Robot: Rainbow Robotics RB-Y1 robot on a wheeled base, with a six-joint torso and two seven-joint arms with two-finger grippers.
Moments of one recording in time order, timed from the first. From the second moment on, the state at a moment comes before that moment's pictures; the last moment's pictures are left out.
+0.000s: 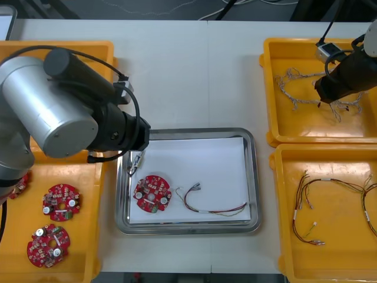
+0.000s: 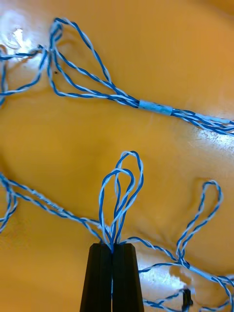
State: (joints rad) right arm -0.91 -0.69 0.11 -0.98 -0.70 1.37 1.97; left arm -0.52 0.62 -0.36 -2.13 0.65 1.67 -0.79
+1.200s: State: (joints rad) right arm -0.91 -0.72 -0.12 -1.30 -0.70 1.90 2.00; left arm -0.52 0.65 0.17 -1.99 0.69 1.91 -1.14
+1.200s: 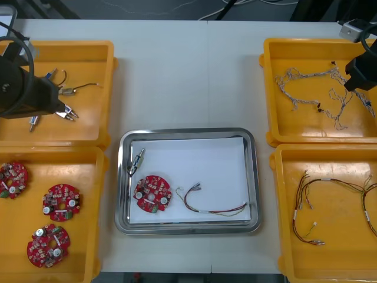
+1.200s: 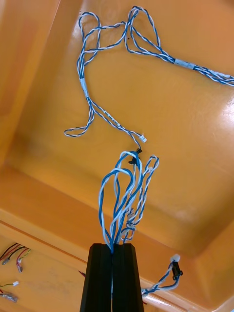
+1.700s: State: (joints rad) right arm -0.91 -0.72 -0.06 -1.24 -0.72 1.80 2.00; left arm -0.52 0.65 0.21 -1.91 0.63 1.89 -1.37
